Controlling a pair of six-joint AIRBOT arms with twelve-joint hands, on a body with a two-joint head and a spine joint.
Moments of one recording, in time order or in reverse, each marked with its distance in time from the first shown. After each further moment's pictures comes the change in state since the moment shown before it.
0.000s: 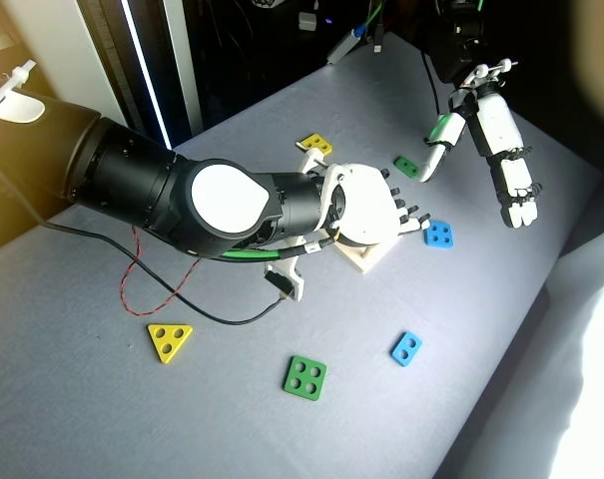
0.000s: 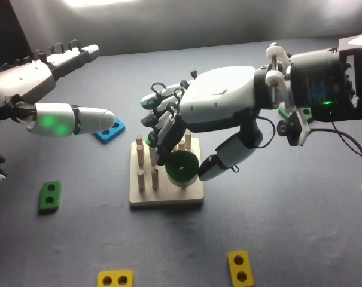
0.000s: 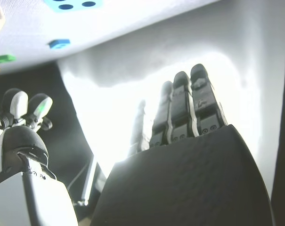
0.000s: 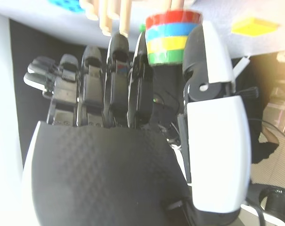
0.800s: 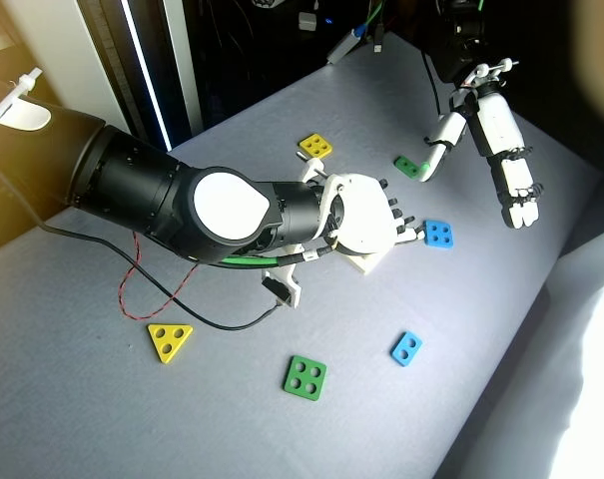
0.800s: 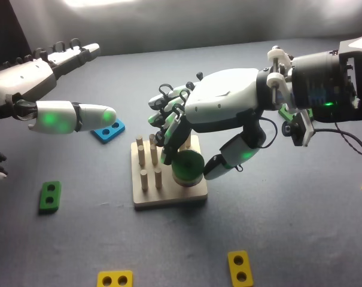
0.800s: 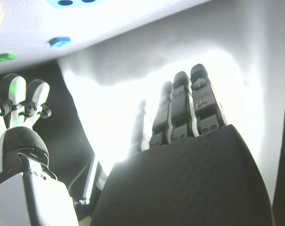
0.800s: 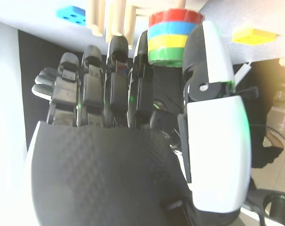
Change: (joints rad) left arm -0.008 0.000 0.000 0.007 0.003 0.000; right arm -0.013 -0.011 0.025 -0.014 -0.018 0.014
